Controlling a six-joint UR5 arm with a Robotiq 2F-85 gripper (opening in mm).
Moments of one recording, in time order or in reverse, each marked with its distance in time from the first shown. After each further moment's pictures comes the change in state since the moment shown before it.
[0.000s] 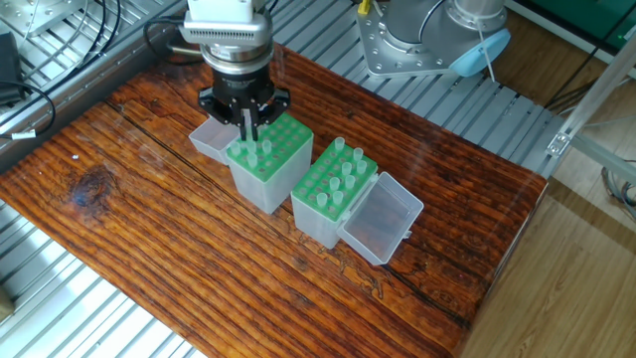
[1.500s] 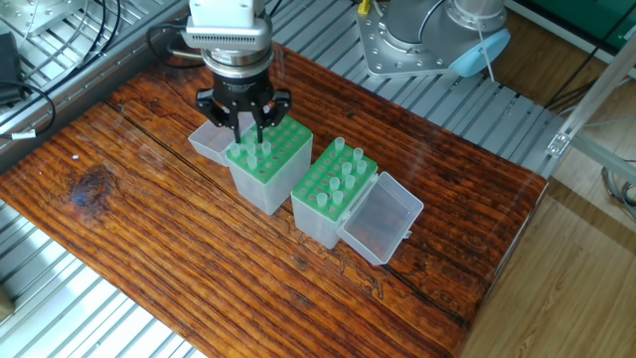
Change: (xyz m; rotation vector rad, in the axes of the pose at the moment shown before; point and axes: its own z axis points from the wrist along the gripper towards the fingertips) arm -0.004 -0.001 0.015 0.004 -0.017 -0.016
